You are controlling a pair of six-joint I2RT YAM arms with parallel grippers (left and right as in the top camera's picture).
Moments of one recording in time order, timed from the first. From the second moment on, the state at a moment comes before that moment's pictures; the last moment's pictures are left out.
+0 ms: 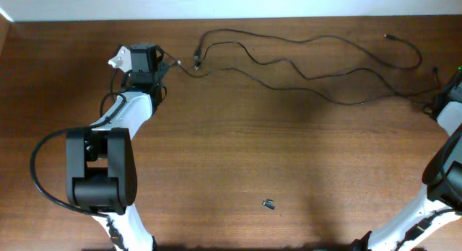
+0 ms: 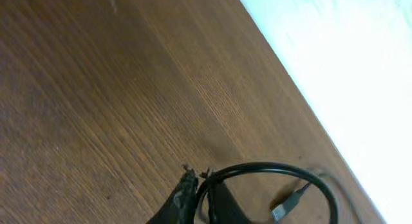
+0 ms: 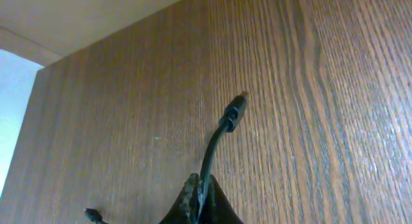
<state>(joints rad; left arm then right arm) -0.02 1.98 1.25 0.04 -0.24 -0.87 -0.57 2.12 1.34 0.03 0.46 1.05</state>
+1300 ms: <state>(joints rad) -0.07 1.55 1.25 -0.39 -0.21 -0.16 -0.43 1.44 1.34 -0.47 0.02 0.35</state>
